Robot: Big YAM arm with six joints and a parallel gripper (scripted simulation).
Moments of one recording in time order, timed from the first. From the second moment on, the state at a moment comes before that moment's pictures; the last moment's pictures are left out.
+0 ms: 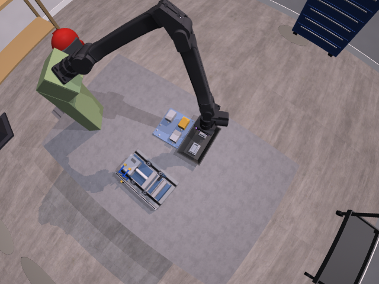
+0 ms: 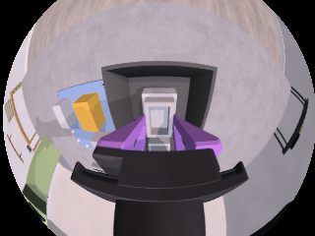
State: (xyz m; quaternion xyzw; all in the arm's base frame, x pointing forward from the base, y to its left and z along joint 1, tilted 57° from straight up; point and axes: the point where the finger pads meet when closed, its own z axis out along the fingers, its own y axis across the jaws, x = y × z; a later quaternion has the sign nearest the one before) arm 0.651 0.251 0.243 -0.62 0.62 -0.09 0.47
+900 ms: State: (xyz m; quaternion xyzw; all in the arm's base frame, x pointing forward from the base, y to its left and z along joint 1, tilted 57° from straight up) arm 0.658 0.255 0.236 -0.62 0.63 -0.09 0.47
